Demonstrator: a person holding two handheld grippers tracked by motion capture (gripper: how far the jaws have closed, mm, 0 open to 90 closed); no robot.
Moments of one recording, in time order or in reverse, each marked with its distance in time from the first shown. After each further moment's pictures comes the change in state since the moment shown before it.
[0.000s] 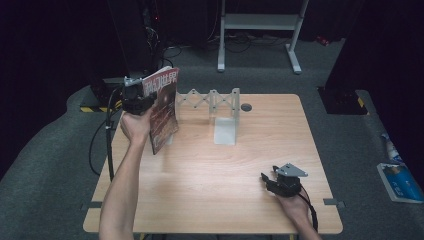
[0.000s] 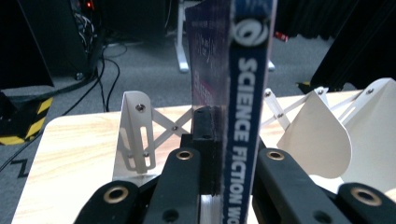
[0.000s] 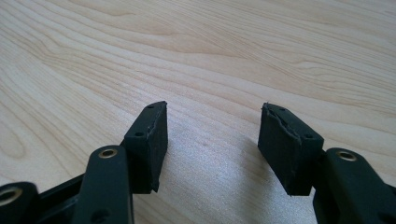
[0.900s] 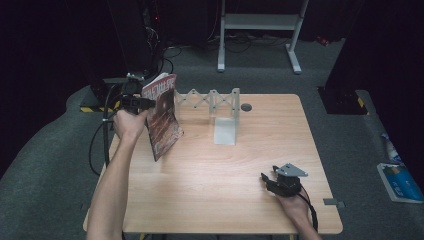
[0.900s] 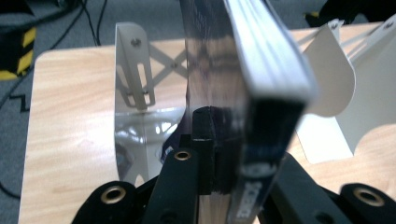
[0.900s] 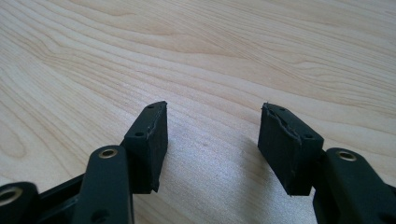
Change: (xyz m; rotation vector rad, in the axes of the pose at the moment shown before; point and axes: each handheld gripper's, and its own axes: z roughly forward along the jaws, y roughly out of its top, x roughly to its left) left arm 0.005 0.015 -0.003 0.321 -0.017 -0.012; right arm 0.000 0.000 0.000 0.000 0.001 0.000
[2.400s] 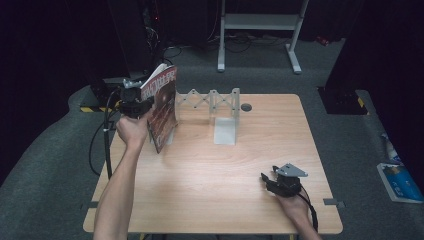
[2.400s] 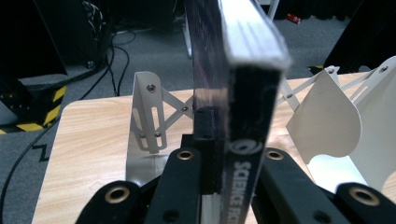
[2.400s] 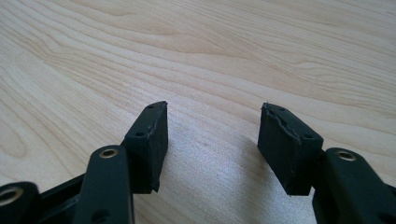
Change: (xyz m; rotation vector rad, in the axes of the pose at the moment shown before) left arm -0.007 -0.024 0.000 -0.290 0.064 0.030; right arm 0.000 0.000 0.000 -0.001 0.001 -0.005
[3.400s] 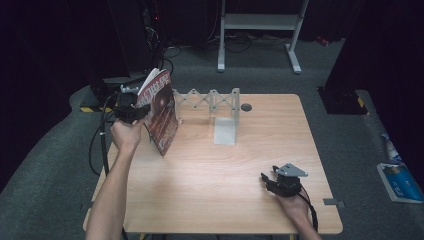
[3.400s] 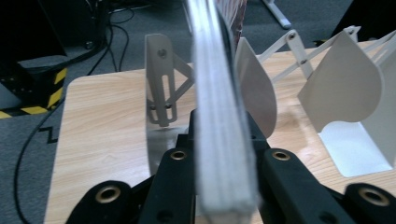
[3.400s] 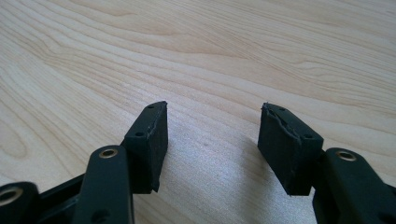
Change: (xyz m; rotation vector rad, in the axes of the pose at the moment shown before) left arm 0.016 -0.012 -0.002 0.107 0.005 0.037; right arm 0.000 0.000 0.000 0.002 0.001 0.005
